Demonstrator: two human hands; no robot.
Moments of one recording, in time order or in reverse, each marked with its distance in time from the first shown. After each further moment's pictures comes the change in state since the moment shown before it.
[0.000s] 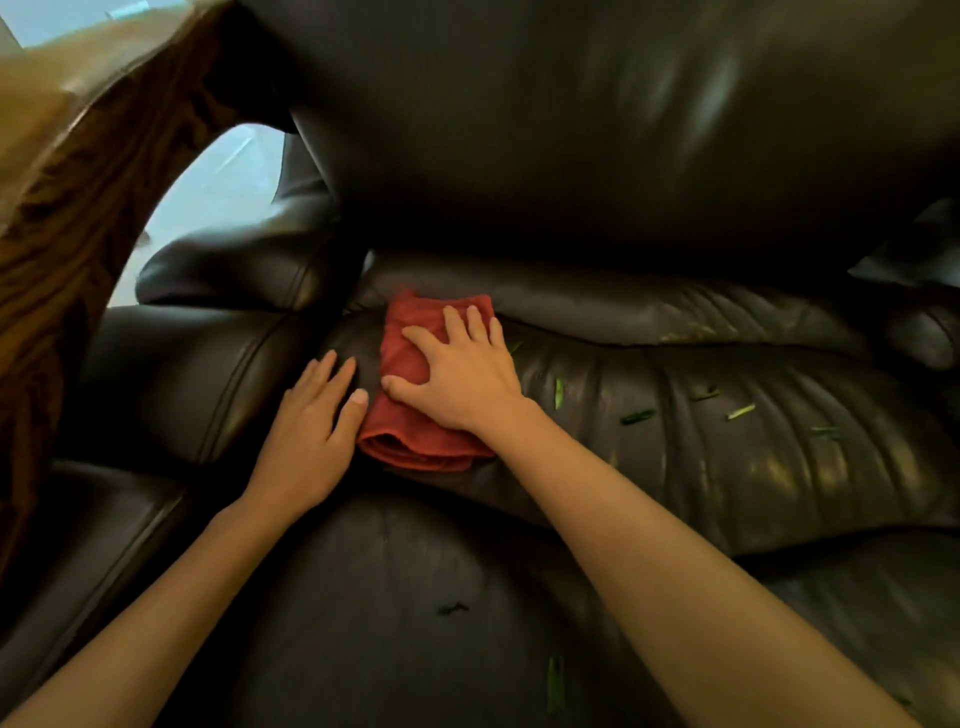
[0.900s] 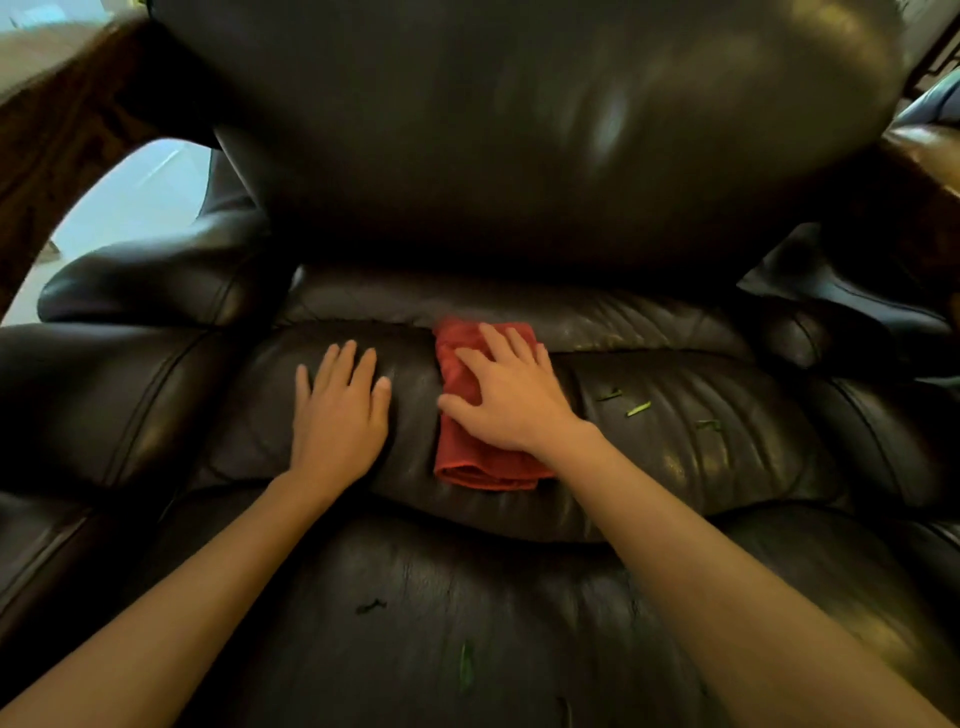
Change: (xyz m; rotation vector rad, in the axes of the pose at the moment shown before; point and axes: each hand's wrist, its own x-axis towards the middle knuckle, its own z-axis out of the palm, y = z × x) left_hand 0.019 0.073 0.049 0.241 0.067 0.091; right_hand -0.069 0.084 -0.039 -0.042 0.001 0.114
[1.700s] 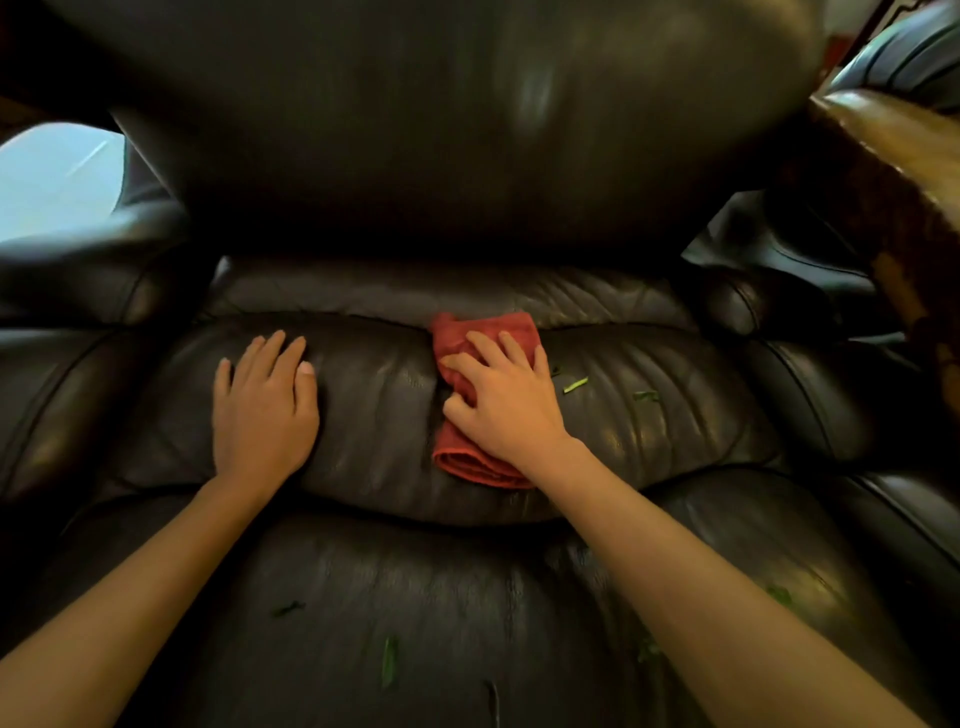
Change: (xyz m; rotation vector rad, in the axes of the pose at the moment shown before) left_hand 0.002 0.002 0.014 0.023 0.157 0.006; right_hand -0.034 0.047 0.016 0.023 0.195 0.075
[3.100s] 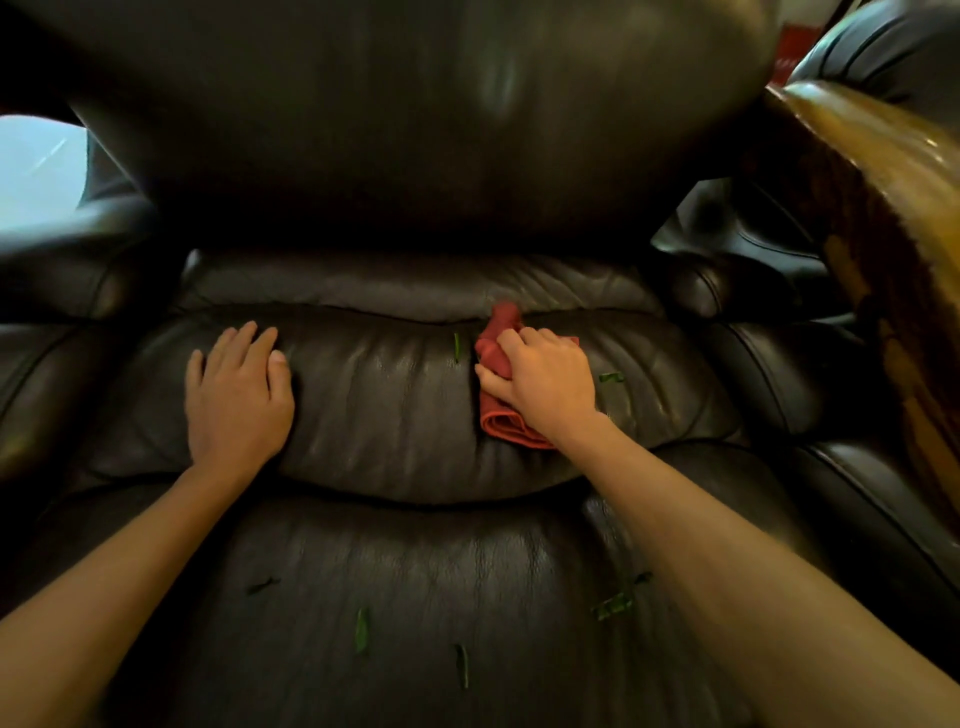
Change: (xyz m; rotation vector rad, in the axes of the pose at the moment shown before) left_hand -0.001 0.003 0.002 0.001 0.049 0.003; right_hand -0.015 0.059 -0.013 -0.233 0.203 -0.031
